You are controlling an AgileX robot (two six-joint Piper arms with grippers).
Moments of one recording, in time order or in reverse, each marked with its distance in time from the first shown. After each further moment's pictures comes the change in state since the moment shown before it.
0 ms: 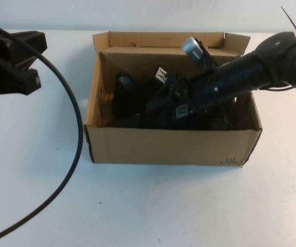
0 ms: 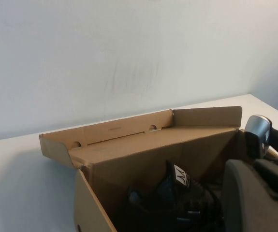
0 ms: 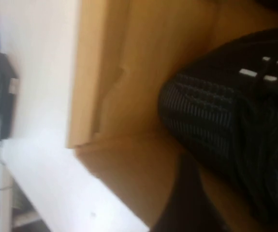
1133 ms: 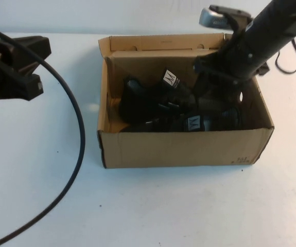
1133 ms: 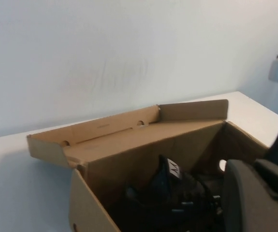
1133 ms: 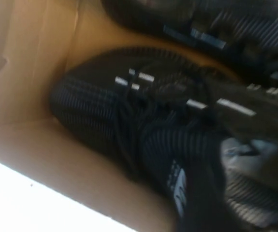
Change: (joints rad) right arm 0.004 -0.094 -0.294 -0.714 0.192 0.293; left arm 0.000 0.000 0.000 0.000 0.023 -0.003
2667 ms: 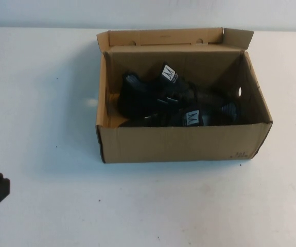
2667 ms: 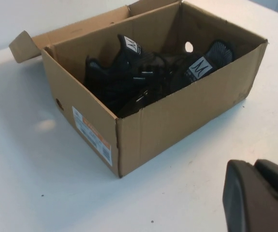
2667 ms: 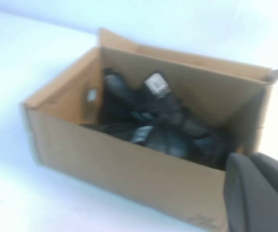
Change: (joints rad) right arm 0.000 -1.424 1.287 0.046 -0.791 -0.368; left arm 0.002 -0.620 0.197 0.834 0.375 -0.734
